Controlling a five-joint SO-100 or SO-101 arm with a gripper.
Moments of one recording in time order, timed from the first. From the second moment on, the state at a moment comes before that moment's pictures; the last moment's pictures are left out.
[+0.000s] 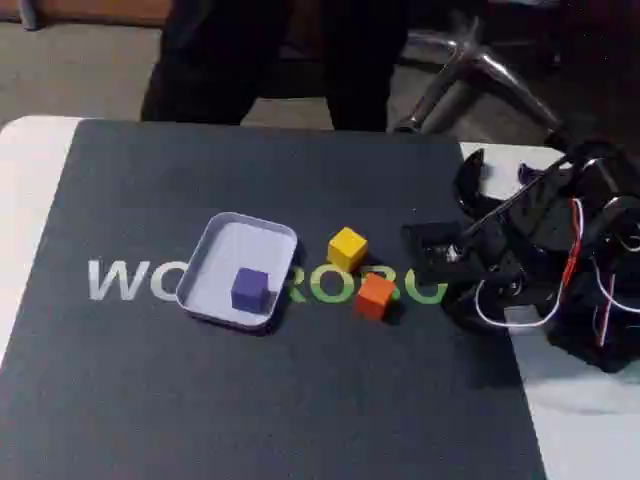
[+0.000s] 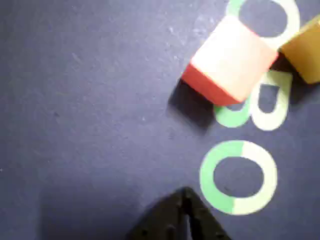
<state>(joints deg) 4.4 189.4 182.1 73.6 -101.2</state>
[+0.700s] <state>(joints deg) 3.2 189.4 182.1 73.6 -101.3</state>
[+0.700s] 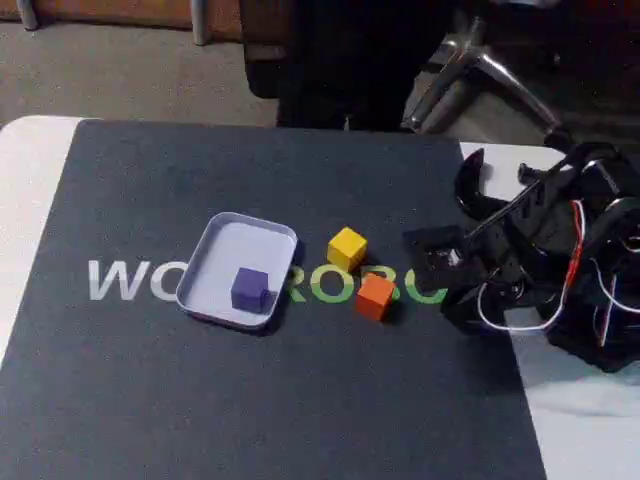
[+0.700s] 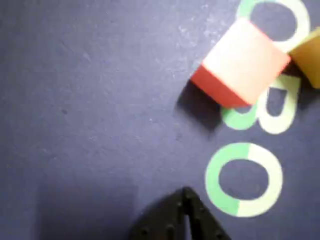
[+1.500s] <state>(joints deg) 13.4 189.4 182.1 66.3 -107.8</state>
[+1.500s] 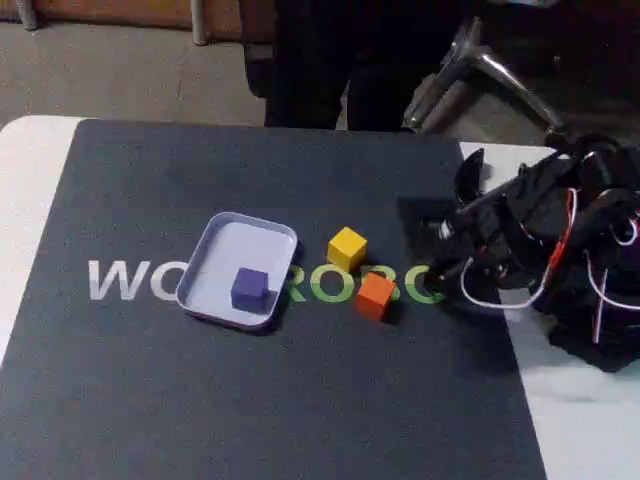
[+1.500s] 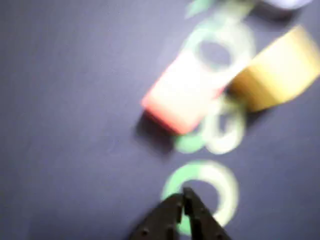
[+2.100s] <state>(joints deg) 6.9 180.6 158.2 77.9 -99.9</state>
